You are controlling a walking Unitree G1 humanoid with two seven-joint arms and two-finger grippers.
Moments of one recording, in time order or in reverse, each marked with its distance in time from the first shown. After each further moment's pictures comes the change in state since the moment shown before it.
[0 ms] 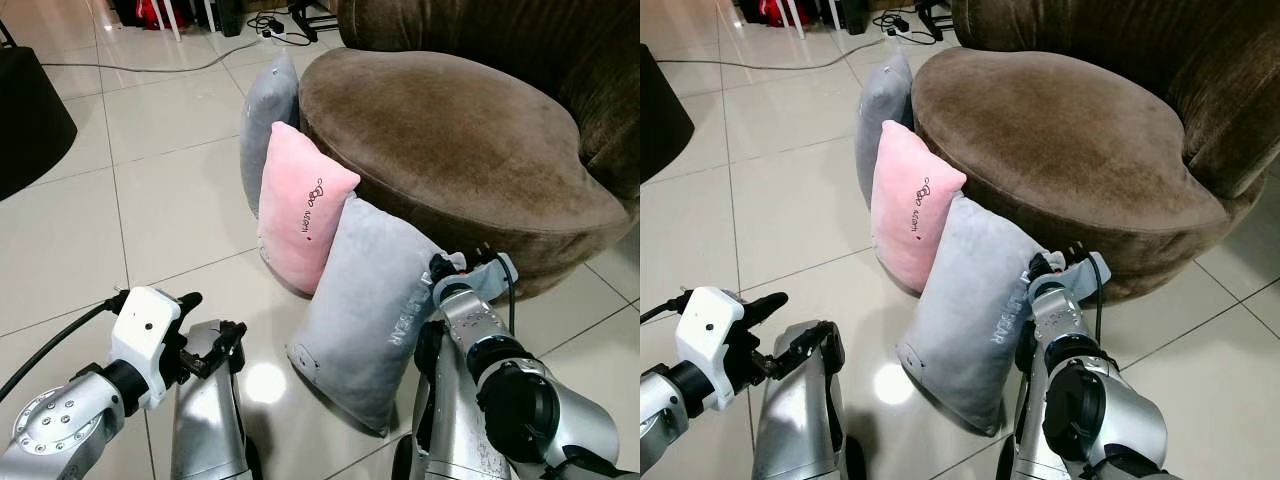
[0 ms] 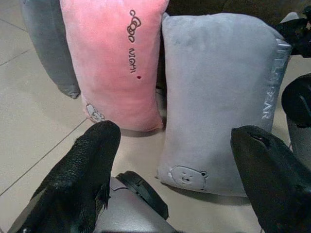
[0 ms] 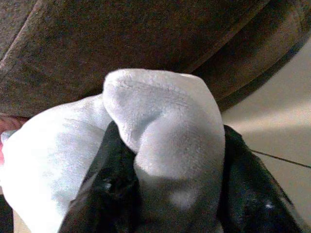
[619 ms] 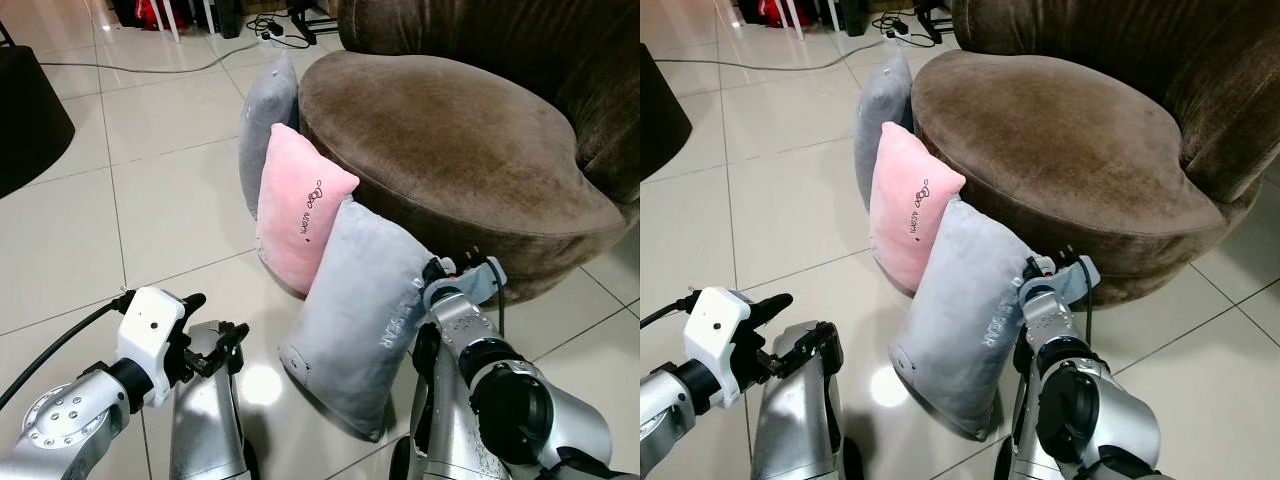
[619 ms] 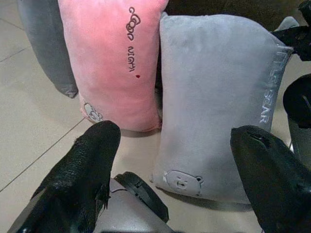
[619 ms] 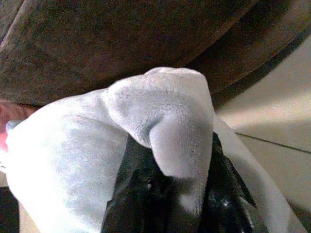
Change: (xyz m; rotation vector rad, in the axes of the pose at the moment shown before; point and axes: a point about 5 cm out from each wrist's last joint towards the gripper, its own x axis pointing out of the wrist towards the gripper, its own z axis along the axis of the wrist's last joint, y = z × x) left arm 0.008 0.003 -0.006 -0.006 0.004 0.000; right arm -0.001 0.003 -0.015 0.019 0.042 0.015
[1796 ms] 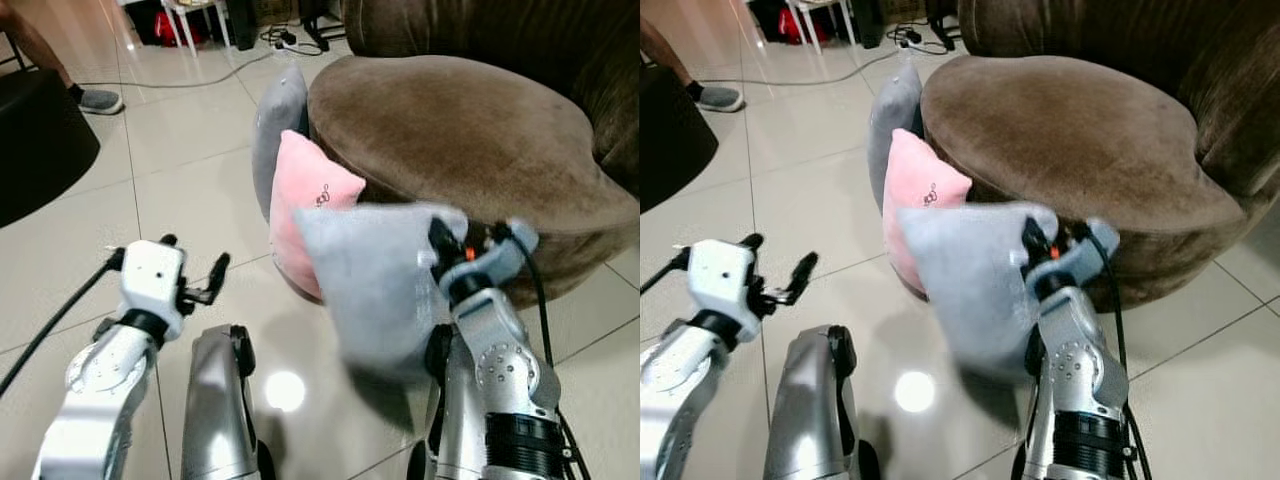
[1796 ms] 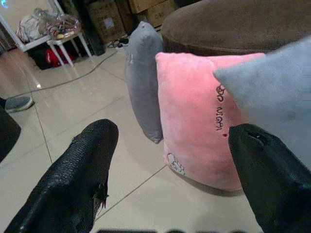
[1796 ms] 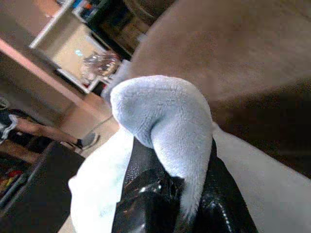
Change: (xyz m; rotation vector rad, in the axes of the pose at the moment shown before) left arm 0.038 0.022 0.026 0.078 -0.206 0.356; right arm -0.083 0.051 0.031 -0.303 -0.208 0.517
